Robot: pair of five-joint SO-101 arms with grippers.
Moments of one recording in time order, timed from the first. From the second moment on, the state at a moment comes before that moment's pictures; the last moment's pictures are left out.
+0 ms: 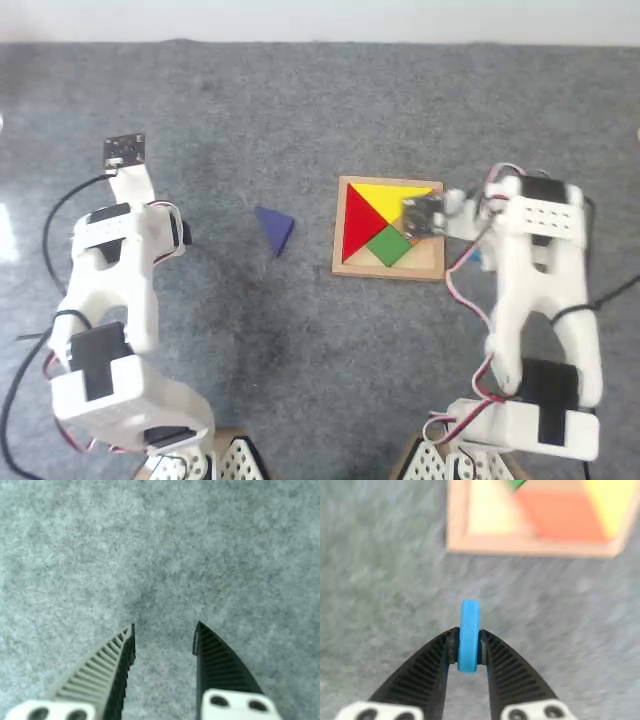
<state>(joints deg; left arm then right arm) -23.2 6.1 33.7 46.6 -1.1 3.1 -5.0 19.7 71.1 97.8</state>
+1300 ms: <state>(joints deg) -22.8 6.1 33.9 46.6 -1.2 -28.1 25.8 -8.4 82.0 69.5</state>
